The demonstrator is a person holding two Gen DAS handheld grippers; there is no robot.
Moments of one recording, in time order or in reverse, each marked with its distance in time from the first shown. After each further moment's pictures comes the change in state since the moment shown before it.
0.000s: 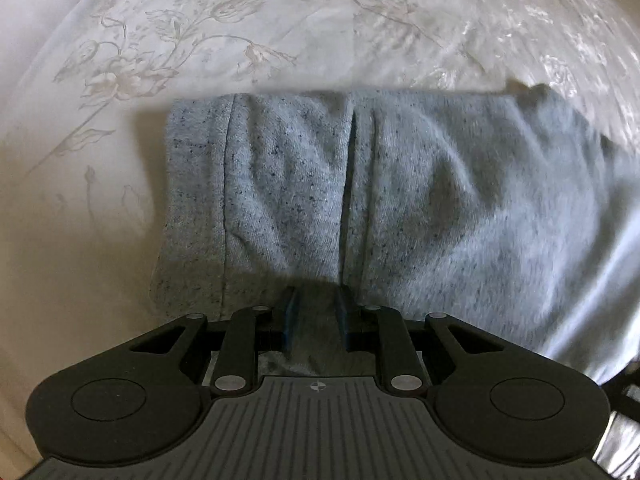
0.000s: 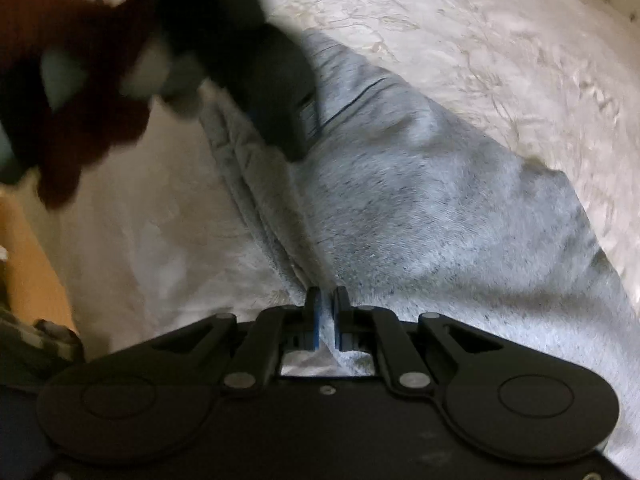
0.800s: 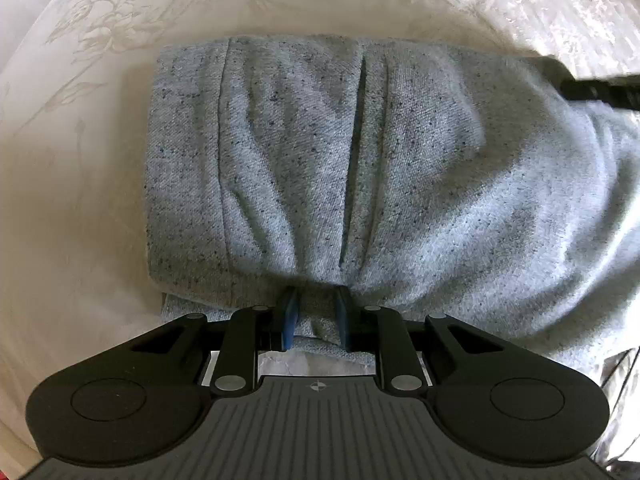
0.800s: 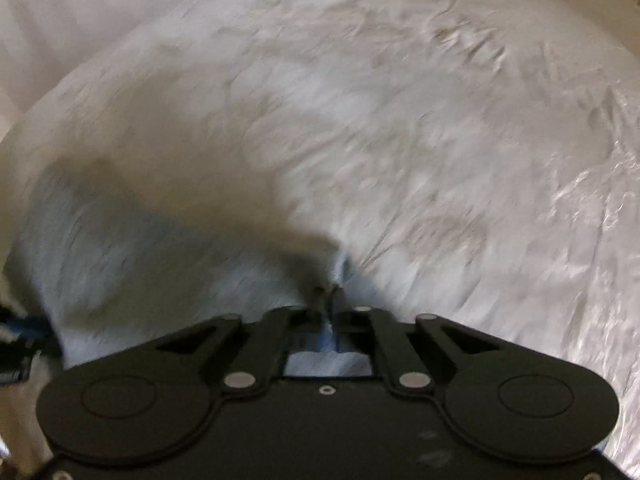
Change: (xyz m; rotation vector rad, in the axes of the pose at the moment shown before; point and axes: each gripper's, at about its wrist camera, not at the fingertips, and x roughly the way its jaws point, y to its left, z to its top) left arm 0.020 0.006 -0.021 -0.008 0.093 -0.017; right arm 0.049 -0.186 0.069 0.301 -0.009 -0.097
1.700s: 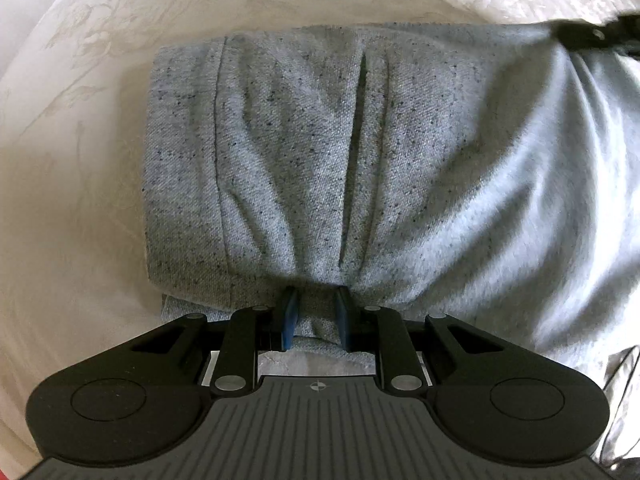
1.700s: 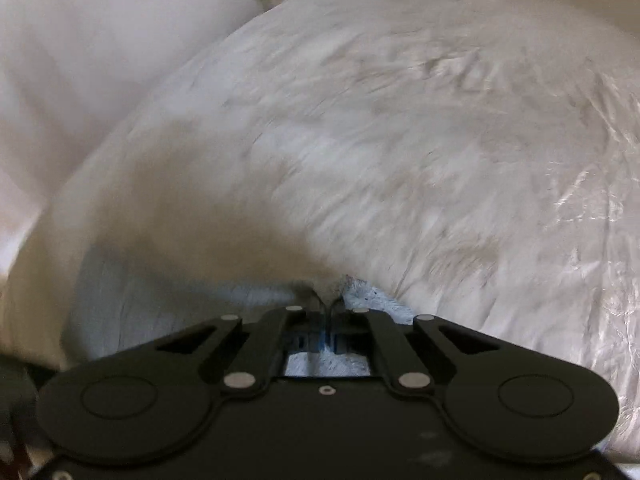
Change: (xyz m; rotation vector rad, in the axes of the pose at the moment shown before) left arm 0.001 -0.002 -0.002 0.023 -0.024 0.005; right arm -0.018 -0.015 0.018 0.209 -0.129 0.091
